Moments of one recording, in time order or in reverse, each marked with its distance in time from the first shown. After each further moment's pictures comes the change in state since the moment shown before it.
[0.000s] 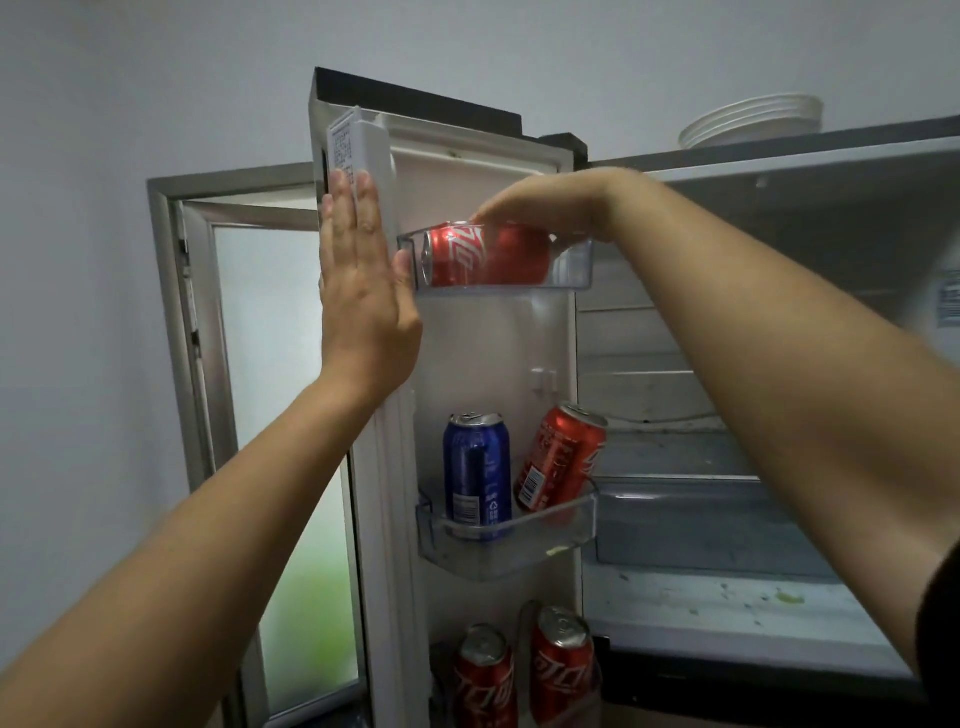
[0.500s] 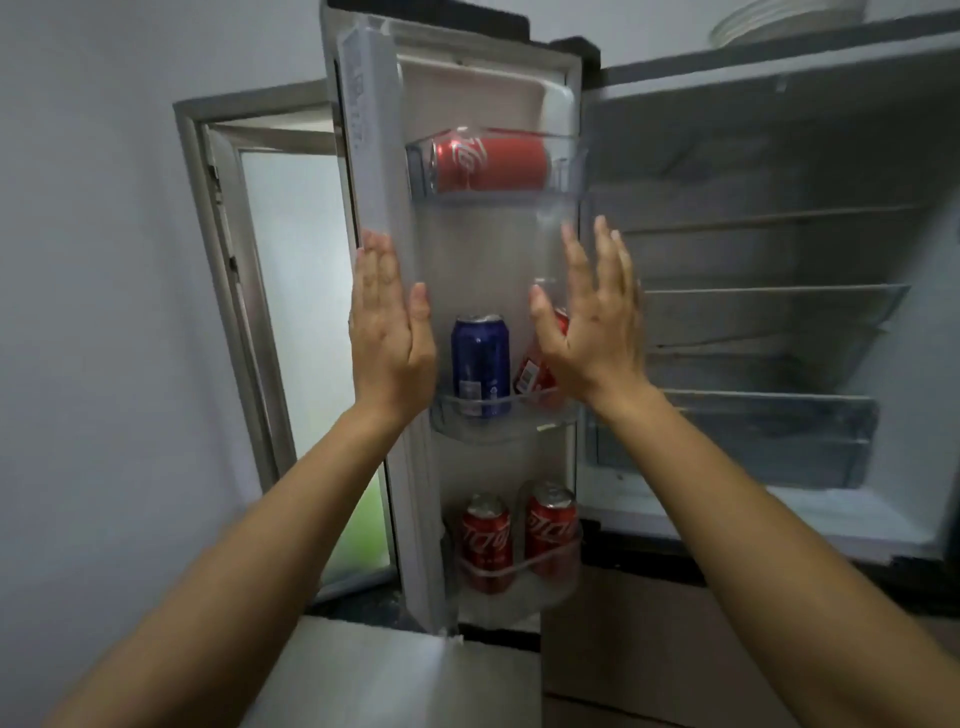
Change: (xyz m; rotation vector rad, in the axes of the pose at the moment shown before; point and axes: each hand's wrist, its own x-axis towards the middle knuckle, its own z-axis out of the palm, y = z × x) left_hand -0.119 0.028 -0.021 0.003 -0.134 -0.222; right_hand -0.108 0.094 0.181 -0.189 0.900 -0.132
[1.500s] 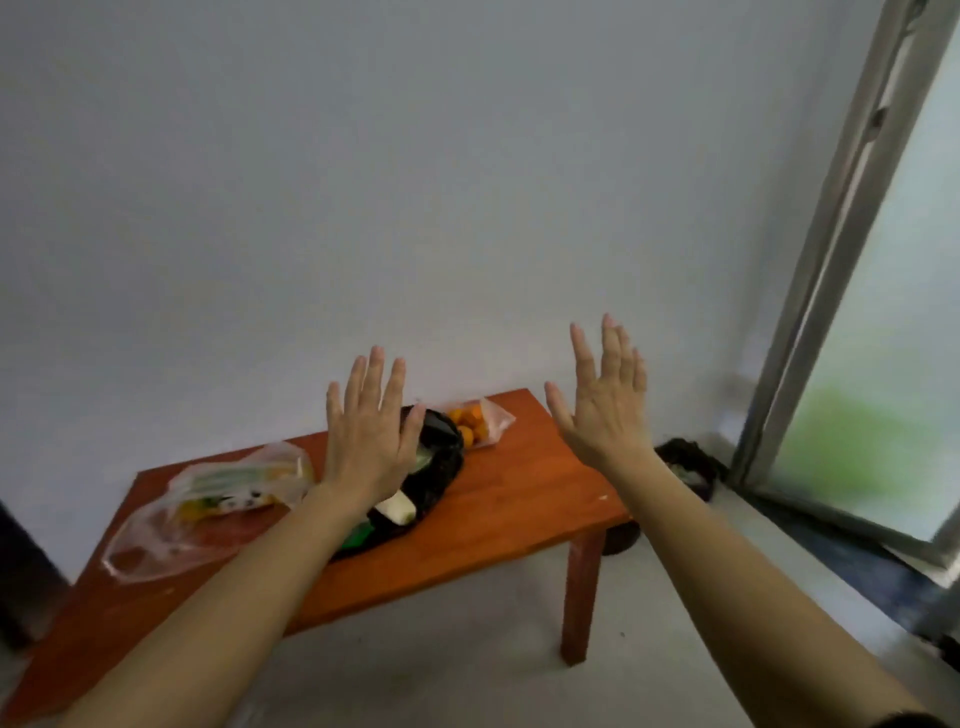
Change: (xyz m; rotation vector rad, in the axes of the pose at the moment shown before) left_hand -0.364 -0.069 -0.772 1.337 -0.314 -0.764; right_hand -0.349 -0.669 0.049 0.588 -0.664 -0.419
